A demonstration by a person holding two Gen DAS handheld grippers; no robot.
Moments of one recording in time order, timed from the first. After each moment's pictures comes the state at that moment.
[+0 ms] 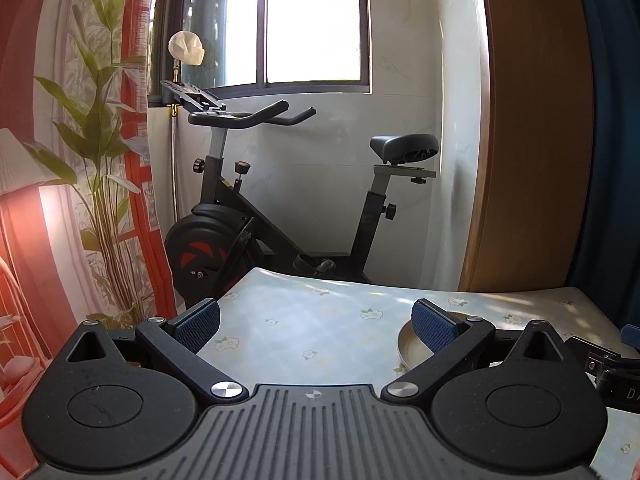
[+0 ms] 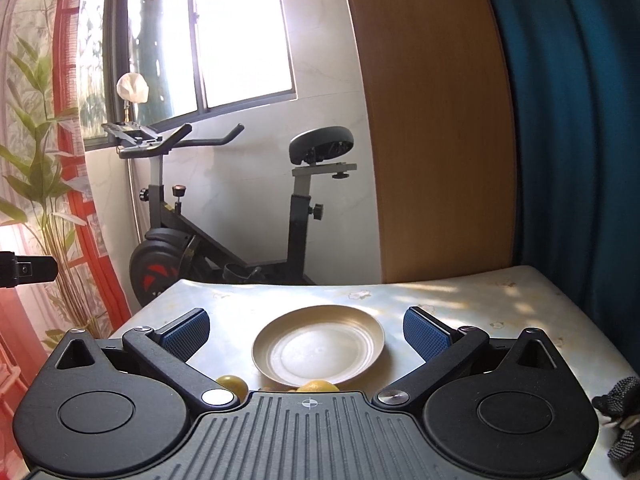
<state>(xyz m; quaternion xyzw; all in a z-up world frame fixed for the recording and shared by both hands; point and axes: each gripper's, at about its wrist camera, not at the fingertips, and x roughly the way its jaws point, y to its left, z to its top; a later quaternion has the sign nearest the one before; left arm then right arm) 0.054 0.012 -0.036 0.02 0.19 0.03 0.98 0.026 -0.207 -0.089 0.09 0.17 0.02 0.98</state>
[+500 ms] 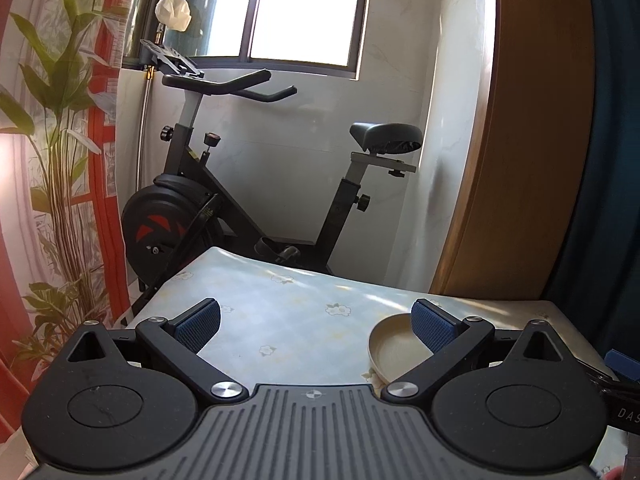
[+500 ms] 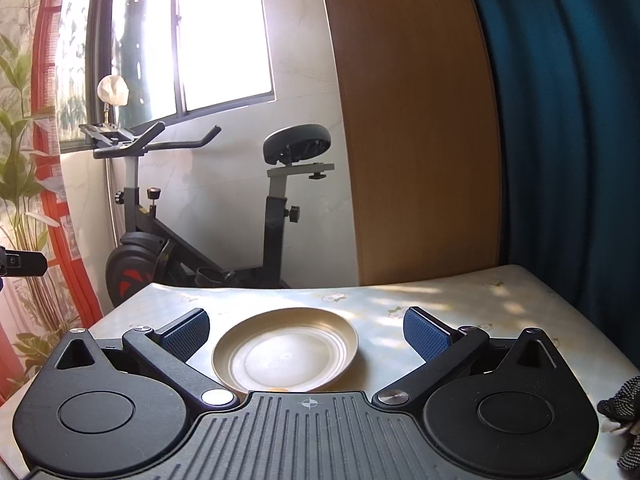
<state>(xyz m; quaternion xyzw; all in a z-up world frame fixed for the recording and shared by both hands) 0.105 0.030 -0.073 -0.03 0.19 -0.03 0.98 0.057 -0.227 -0.130 0.08 0.15 -0.01 0.99</state>
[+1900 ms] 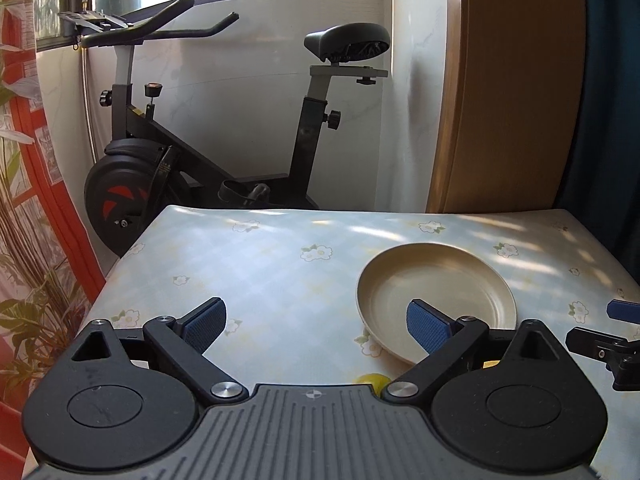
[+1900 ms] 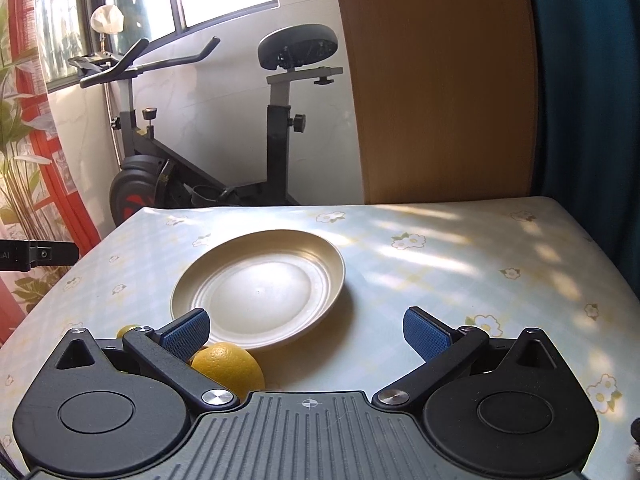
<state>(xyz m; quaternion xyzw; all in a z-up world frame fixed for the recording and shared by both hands) 0.199 -0.010 -0.125 0.05 0.31 -0.07 0.95 0.136 -0.265 -0.174 0.09 0.29 0.04 0.95</state>
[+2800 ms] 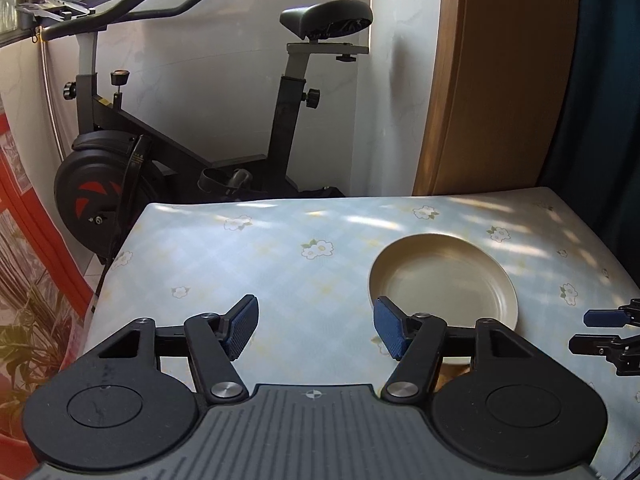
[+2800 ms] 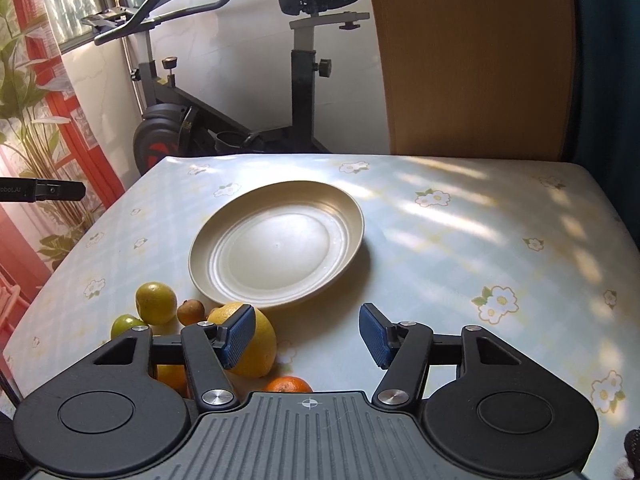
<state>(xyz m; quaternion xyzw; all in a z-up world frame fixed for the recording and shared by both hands) 0.241 0.020 -0.099 0.07 0.35 -0.12 0.93 0.153 -0.279 -0.164 0.08 0.38 0.10 0.92</state>
